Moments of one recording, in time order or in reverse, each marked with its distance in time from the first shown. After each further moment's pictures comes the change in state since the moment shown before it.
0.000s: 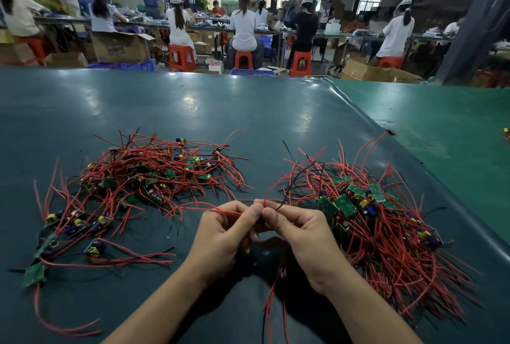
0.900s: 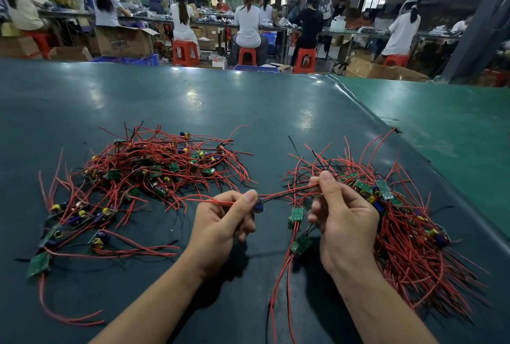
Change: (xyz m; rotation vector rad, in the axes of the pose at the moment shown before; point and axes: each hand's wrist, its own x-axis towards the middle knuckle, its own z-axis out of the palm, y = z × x) left_hand 0.002 0.002 -0.004 -0.148 0.070 -0.006; right_hand 0.009 -0.012 -0.008 0.186 0.544 -0.212
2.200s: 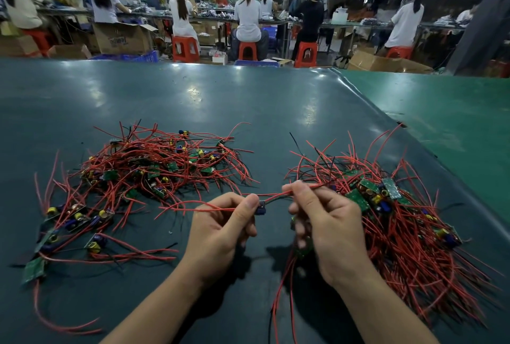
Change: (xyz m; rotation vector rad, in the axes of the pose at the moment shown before) left_hand -0.005 0.002 0.000 0.090 0.024 0.049; right_hand -0.010 0.000 0.002 -0.204 -0.302 0.077
